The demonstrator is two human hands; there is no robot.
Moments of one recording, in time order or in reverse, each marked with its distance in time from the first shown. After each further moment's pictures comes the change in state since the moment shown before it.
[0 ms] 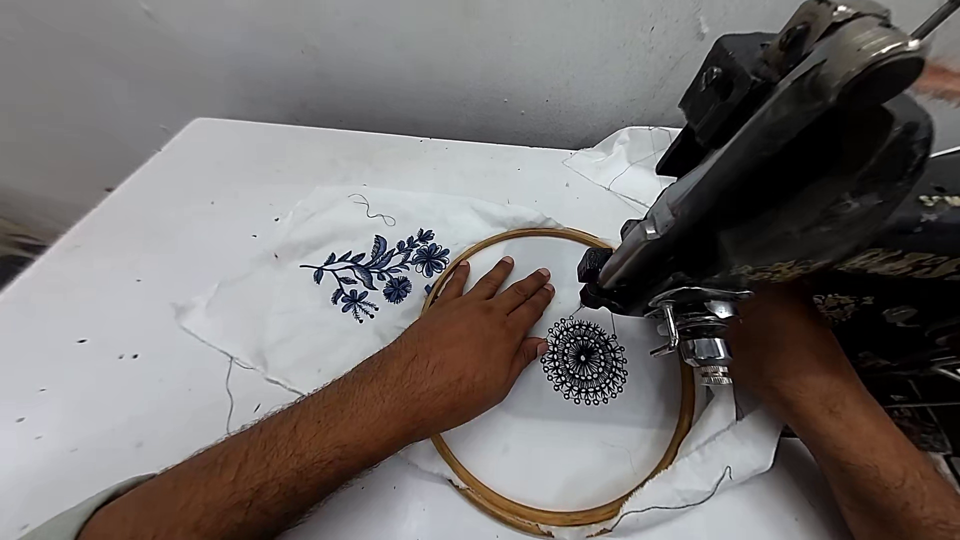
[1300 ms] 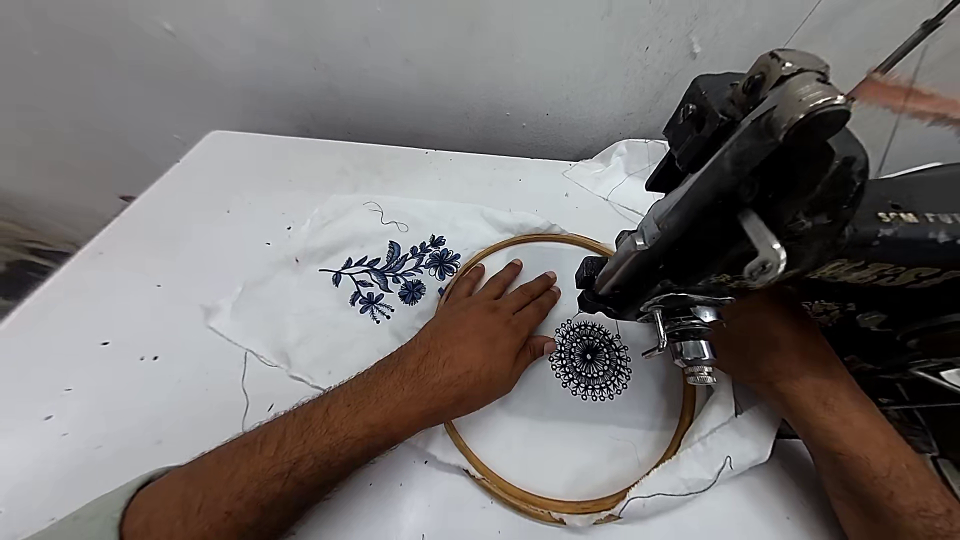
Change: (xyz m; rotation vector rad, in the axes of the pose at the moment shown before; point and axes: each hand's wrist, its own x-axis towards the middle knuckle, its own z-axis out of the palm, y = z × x) left_hand 0.008 -0.005 0.007 -0.035 0.083 0.031; right_hand 0.004 0.003 -0.004 -0.010 -0.029 0.015
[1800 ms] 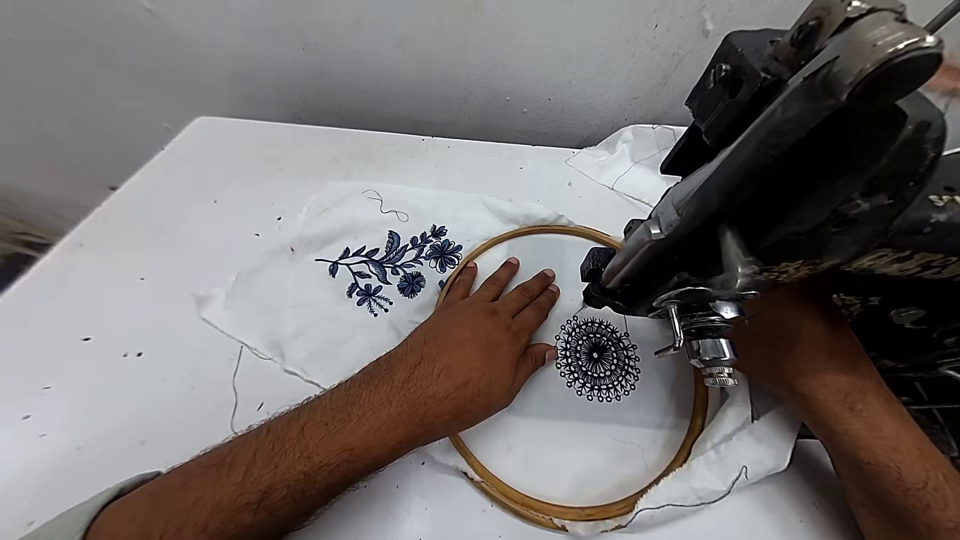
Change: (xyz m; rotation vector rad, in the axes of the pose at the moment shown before) left_hand -0.008 0.007 -0.004 0.029 -0.062 -0.022; right_hand 0.002 0.006 0.004 -0.022 0.003 0.022
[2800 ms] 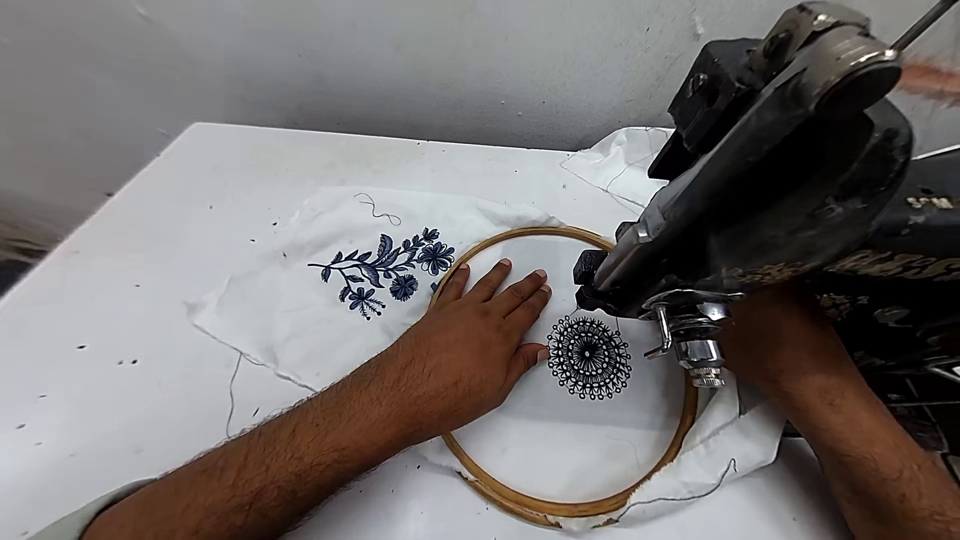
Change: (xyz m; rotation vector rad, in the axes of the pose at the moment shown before) left_hand 0.000 -0.003 0.001 -0.008 0.028 0.010; right_hand -0.001 0.000 0.002 0.018 0.070 -0.079
